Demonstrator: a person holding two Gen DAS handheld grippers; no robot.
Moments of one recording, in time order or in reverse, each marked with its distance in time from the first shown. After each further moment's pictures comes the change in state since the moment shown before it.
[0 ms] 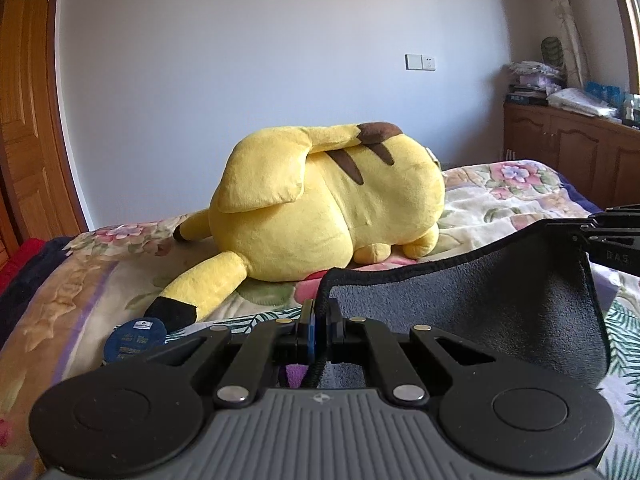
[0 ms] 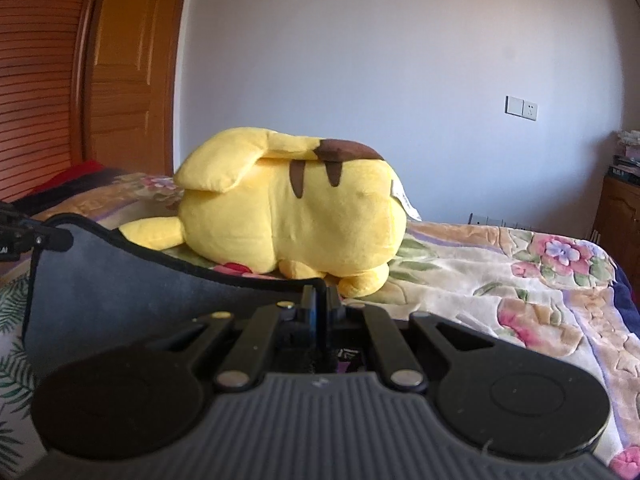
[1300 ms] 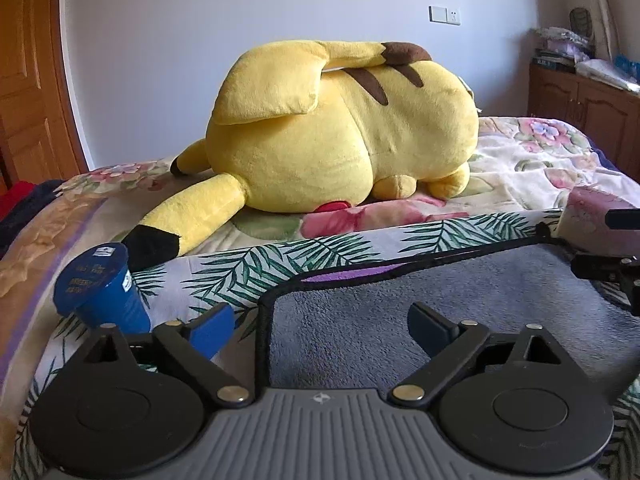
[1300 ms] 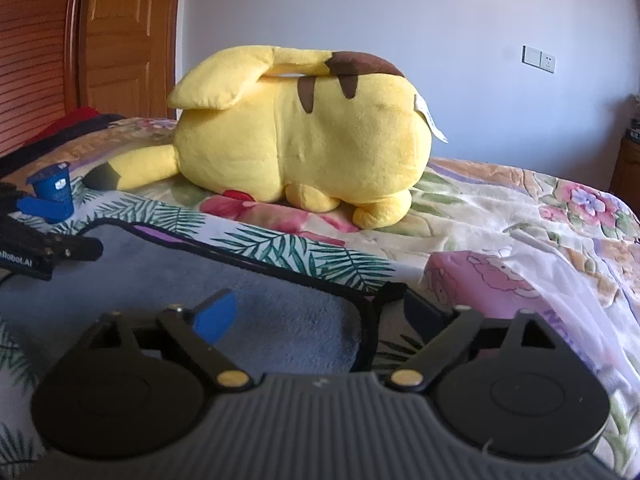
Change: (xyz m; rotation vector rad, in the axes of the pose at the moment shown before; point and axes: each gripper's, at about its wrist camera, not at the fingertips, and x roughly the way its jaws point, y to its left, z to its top) left arm 0.059 0.001 -0.038 -0.041 0.139 0.032; right arm 0.043 0.007 -0.042 0.007 0.152 0.030
